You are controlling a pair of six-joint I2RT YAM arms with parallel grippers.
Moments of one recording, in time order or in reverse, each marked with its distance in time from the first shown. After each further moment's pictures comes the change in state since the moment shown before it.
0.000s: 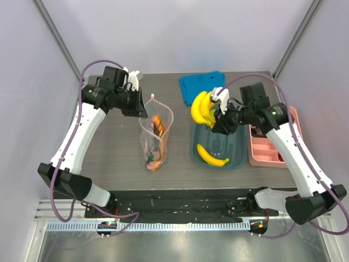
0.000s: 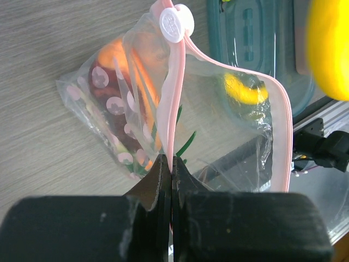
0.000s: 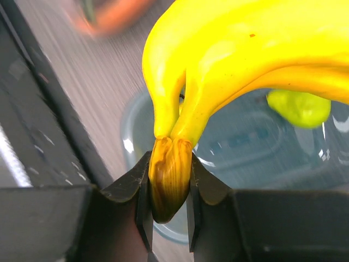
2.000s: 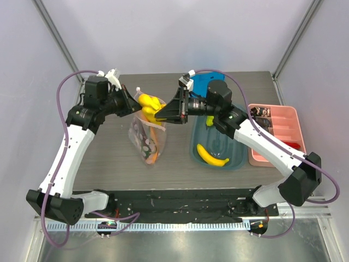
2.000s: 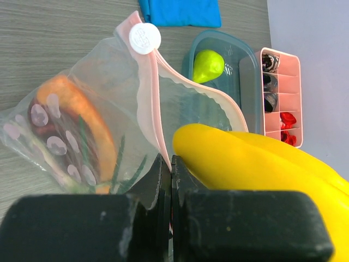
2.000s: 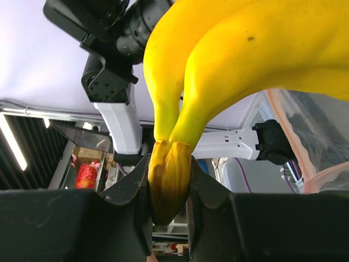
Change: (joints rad) left arm 0.084 -0.257 -0.315 0.406 -0.016 -0.323; right arm 0.333 0.180 -0.068 1.140 -0.287 1.862
